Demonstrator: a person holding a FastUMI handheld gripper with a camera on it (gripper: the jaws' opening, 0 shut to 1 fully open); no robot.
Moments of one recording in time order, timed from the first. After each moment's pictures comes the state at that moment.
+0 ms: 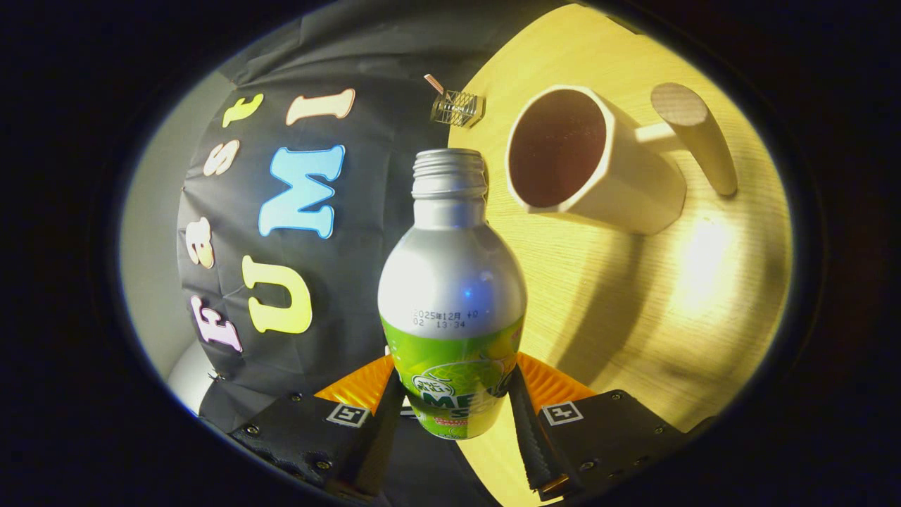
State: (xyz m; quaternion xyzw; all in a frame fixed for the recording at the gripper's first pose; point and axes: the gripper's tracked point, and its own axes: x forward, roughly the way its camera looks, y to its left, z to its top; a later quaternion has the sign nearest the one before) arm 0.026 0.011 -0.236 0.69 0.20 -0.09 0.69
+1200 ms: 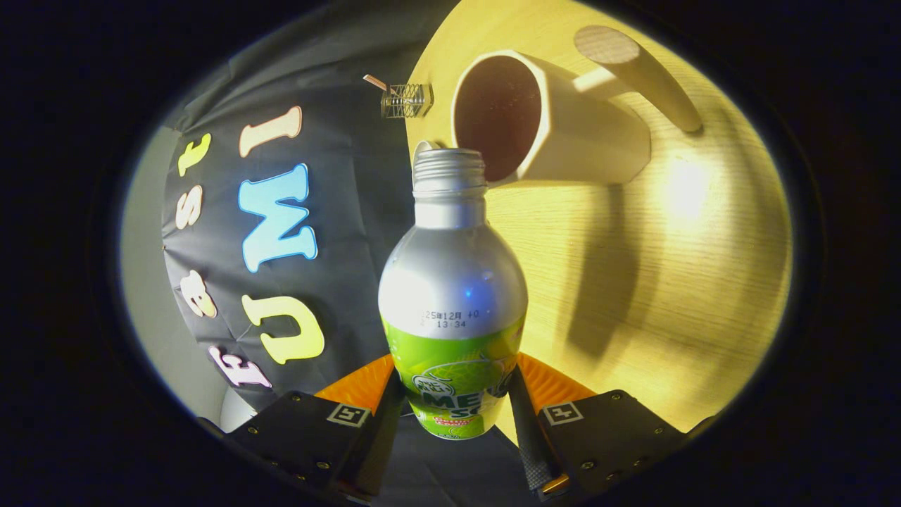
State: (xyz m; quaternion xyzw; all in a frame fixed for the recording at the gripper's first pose) arm 0.027 0.017 -0.232 0.77 0.22 -0.10 0.59
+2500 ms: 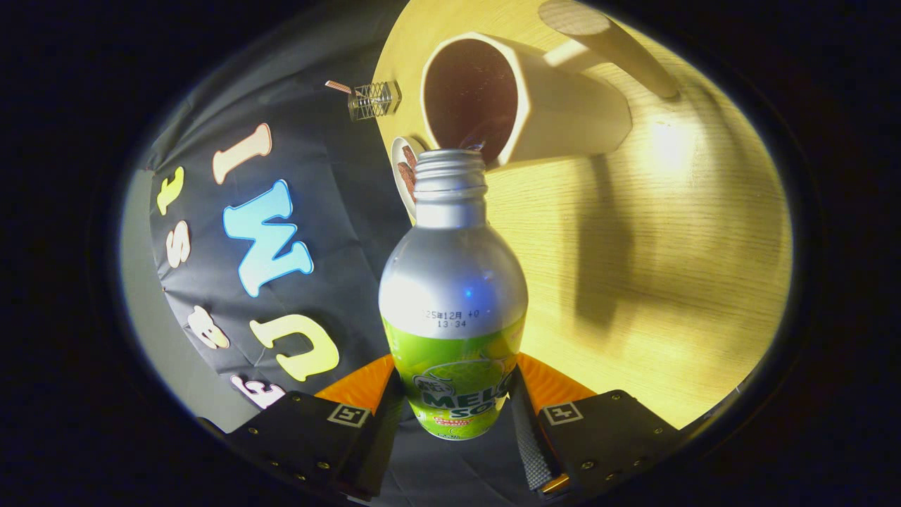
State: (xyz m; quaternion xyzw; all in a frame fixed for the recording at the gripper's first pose) arm 0.032 0.017 -0.220 0.81 0.23 -0.10 0.53
